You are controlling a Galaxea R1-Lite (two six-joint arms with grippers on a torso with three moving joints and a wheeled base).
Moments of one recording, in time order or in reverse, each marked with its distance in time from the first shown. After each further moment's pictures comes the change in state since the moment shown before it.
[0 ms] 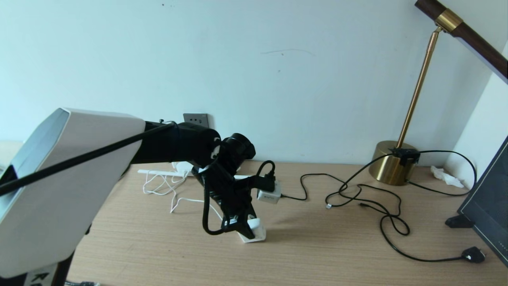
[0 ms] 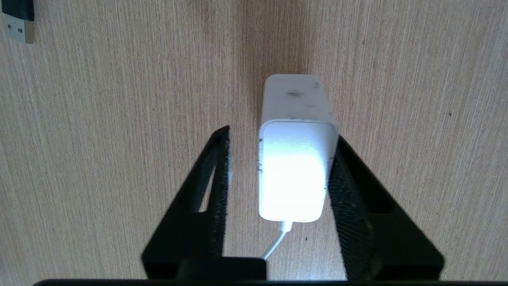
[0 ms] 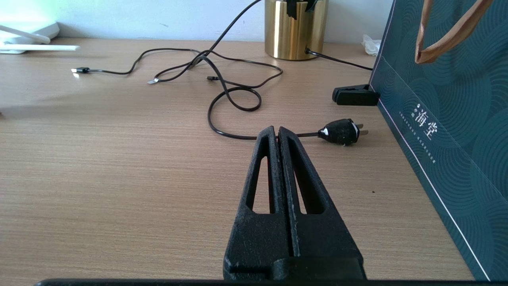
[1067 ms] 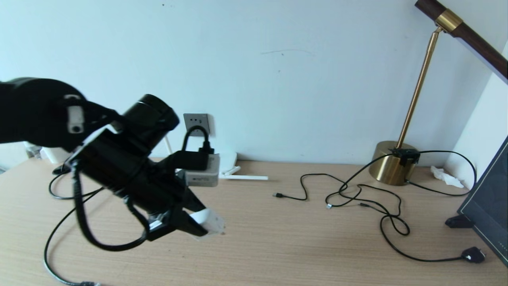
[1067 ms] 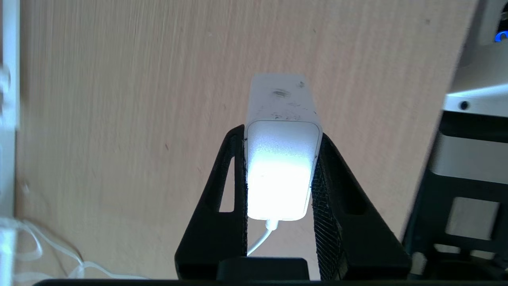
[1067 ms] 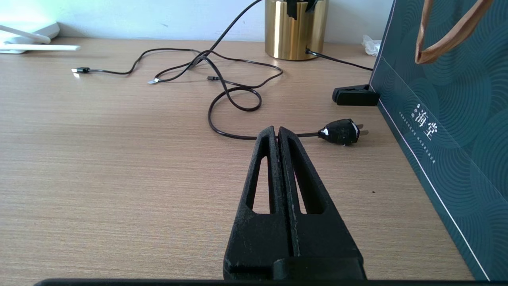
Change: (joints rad) left arm 0.145 -0.526 0.382 0.016 -0.064 -0.058; right arm 0.000 0.000 0.000 0.000 0.000 0.000
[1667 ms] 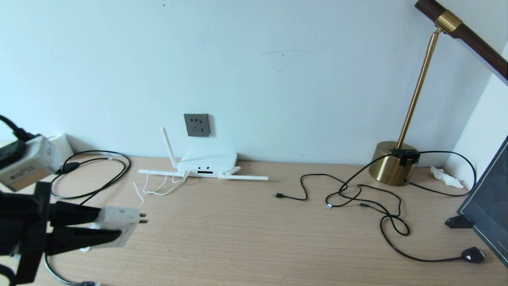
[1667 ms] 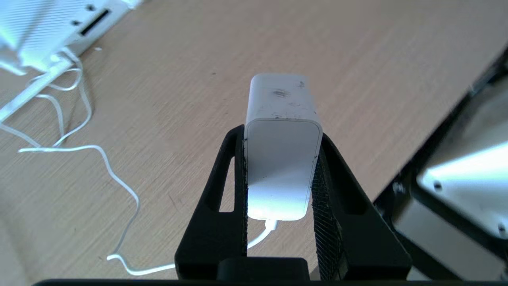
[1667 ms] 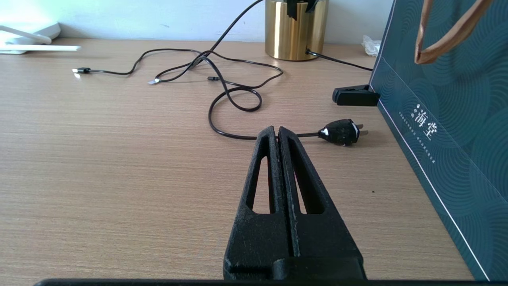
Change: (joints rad) left arm 0.500 -0.524 0.478 -0.284 -0.252 -0.239; right arm 0.000 0.000 0.000 0.000 0.000 0.000
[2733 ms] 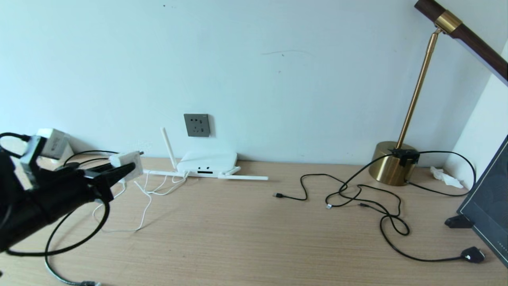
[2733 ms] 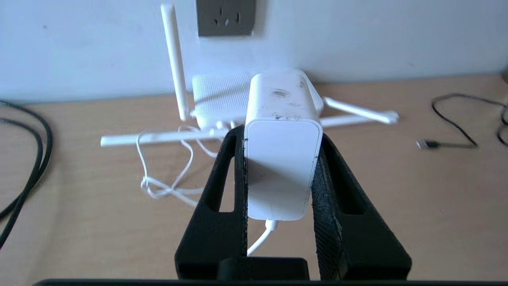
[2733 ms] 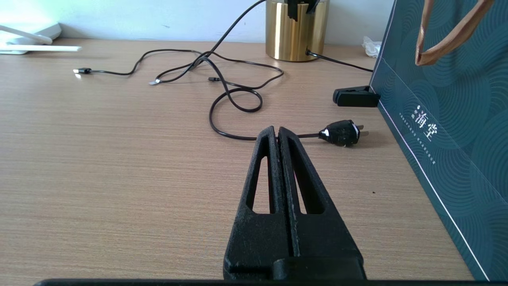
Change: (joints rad) left arm 0.062 0.352 0.510 -1.533 0.223 -0.670; right arm 0.000 0.000 0.000 0.000 0.000 0.000
